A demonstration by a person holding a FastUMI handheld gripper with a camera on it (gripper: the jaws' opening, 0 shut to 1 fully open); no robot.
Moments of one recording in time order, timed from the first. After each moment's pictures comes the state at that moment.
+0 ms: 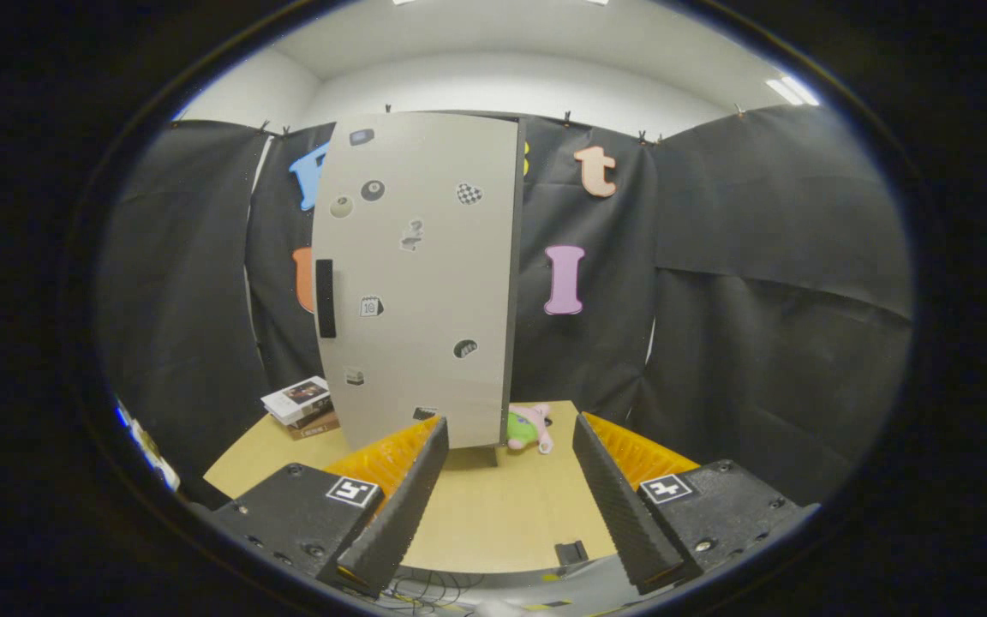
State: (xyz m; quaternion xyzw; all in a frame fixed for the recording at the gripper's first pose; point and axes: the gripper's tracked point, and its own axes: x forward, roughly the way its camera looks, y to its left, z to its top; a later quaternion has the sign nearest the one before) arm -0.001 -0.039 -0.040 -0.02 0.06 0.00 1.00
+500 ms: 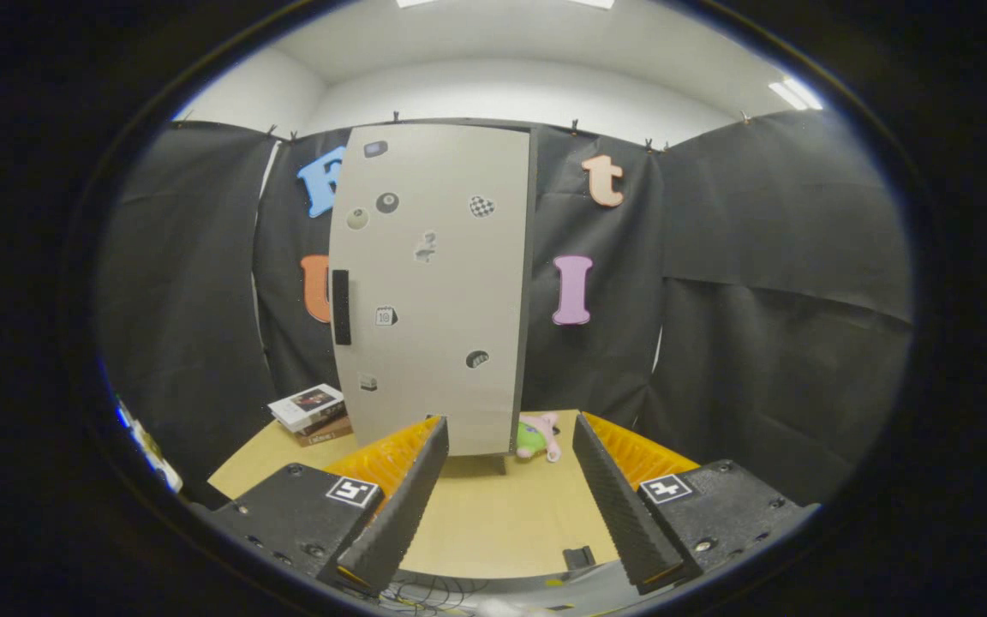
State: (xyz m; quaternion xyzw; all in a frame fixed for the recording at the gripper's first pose) arm -0.004 -0.021 -0.029 -0.02 0.05 0.01 1.00
